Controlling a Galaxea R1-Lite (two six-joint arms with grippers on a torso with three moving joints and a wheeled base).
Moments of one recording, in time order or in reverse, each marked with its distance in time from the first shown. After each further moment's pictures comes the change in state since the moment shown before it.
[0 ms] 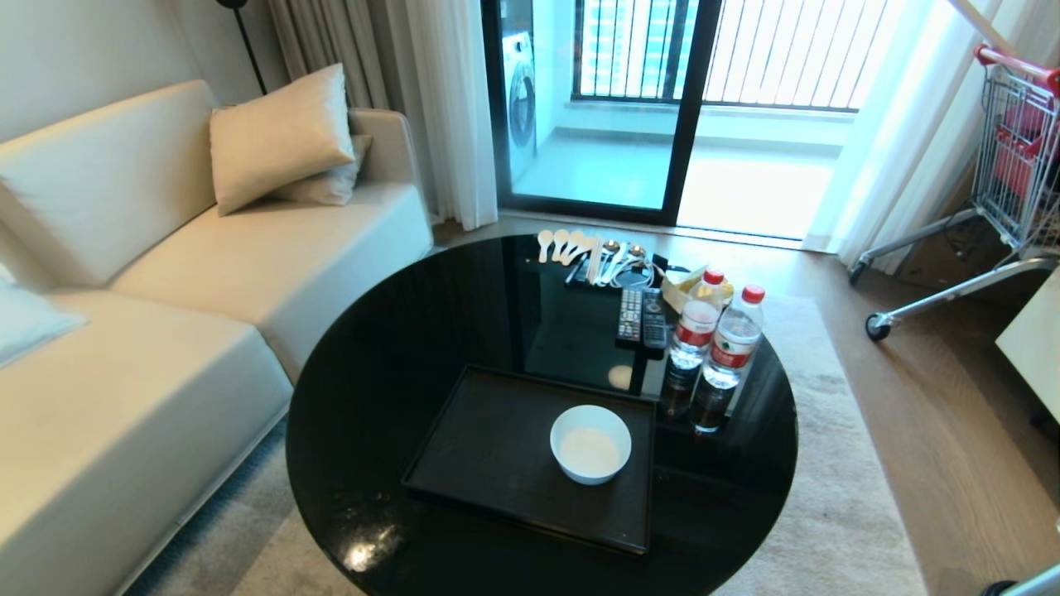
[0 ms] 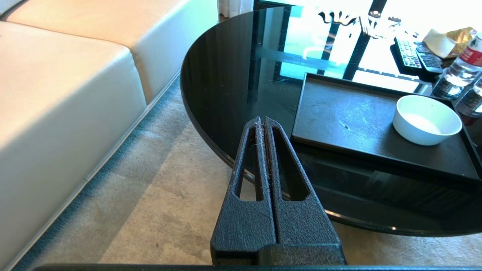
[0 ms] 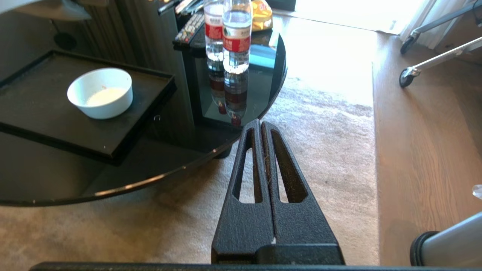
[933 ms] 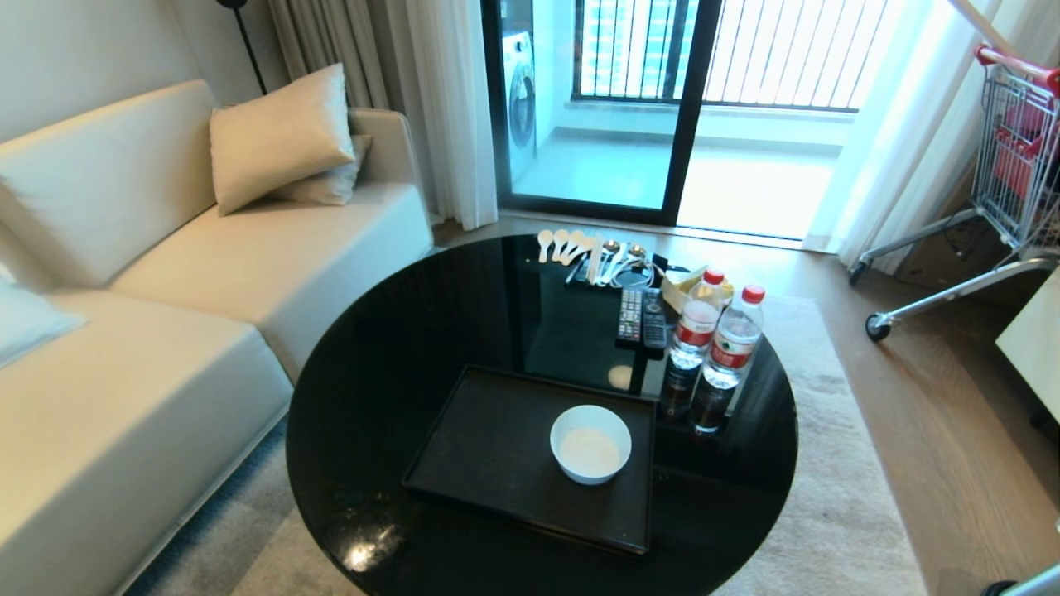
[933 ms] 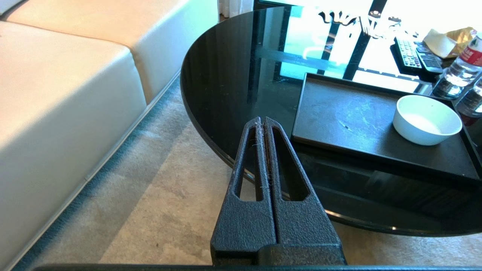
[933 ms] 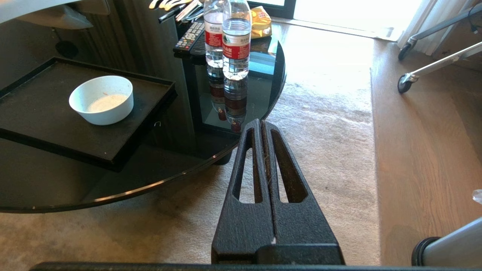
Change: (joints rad) left arm 0.000 0.000 0.000 0.000 0.000 0.000; right arm 0.001 -0.028 0.000 -0.001 -0.001 0.002
